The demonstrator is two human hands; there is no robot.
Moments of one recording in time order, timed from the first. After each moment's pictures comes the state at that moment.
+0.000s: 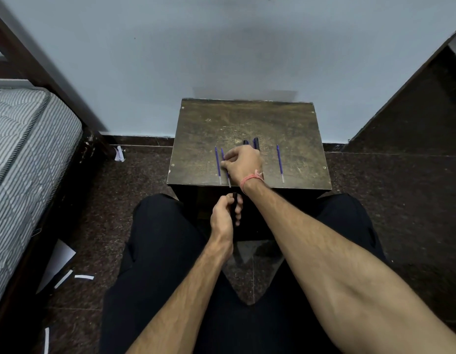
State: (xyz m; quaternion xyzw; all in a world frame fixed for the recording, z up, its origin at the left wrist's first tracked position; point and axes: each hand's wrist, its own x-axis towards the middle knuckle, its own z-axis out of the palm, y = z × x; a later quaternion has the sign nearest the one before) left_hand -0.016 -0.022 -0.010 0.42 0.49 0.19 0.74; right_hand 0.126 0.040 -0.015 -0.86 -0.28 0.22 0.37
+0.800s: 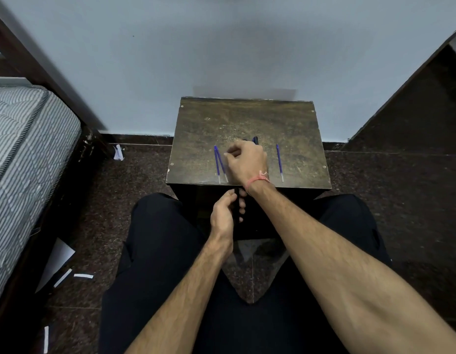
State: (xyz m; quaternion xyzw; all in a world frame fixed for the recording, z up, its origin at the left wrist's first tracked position) left_hand -0.012 -0.022 -0.008 0.41 0.46 0.20 0.76; right_hand 0.126 0.029 0.000 -0.87 -0.33 0.13 0.36
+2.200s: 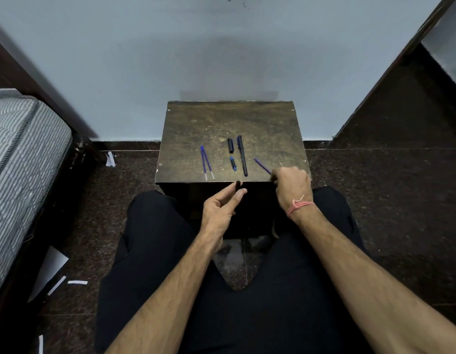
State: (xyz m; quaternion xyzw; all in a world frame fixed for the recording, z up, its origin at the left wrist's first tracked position) left_hand -0.009 -0.041 -0.014 0.46 0.41 0.22 0.76; right_hand 0.176 -0.119 0.009 -0.92 -0.40 0.03 0.01
